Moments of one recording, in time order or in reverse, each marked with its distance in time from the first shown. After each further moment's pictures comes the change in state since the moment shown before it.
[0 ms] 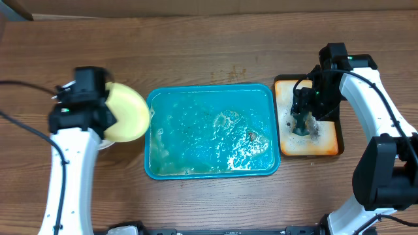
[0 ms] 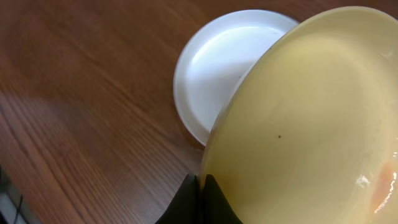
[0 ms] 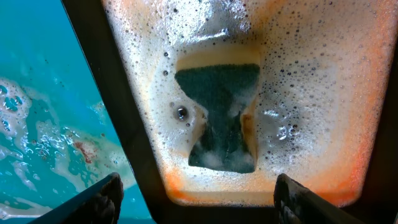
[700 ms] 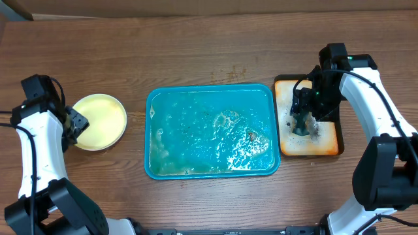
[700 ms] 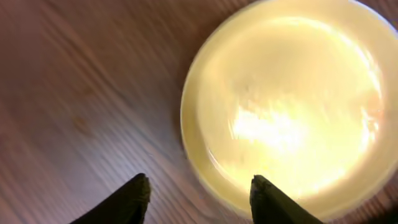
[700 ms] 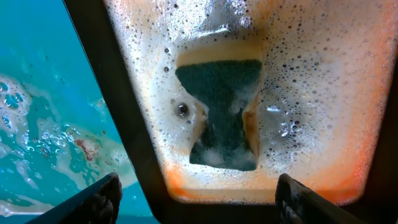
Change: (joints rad) left arm 0.329 0.232 0.011 0.117 0.295 0.051; right arm 0.000 0.000 0.000 -0.008 -0.006 0.000
